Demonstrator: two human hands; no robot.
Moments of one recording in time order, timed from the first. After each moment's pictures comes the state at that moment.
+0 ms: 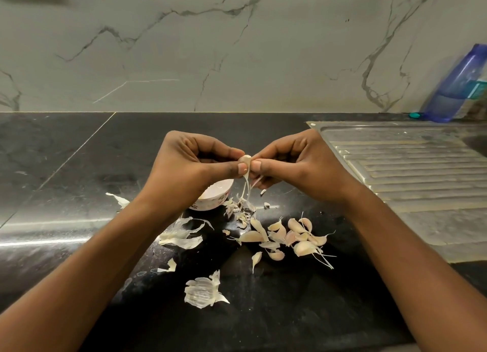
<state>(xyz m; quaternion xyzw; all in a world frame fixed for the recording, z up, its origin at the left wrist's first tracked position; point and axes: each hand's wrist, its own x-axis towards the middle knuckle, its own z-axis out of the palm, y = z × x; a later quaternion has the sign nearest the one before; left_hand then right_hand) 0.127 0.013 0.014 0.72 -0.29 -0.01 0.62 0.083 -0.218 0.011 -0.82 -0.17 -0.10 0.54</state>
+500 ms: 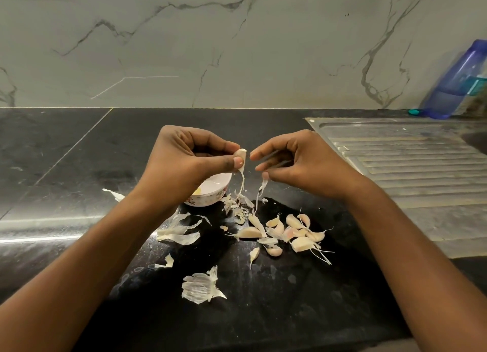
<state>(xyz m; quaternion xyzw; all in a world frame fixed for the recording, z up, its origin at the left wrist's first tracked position) 0.128 0.014 0.014 0.74 -0.27 0.00 0.62 0.089 -0.234 0.007 -0.91 -0.13 -0.10 0.39</state>
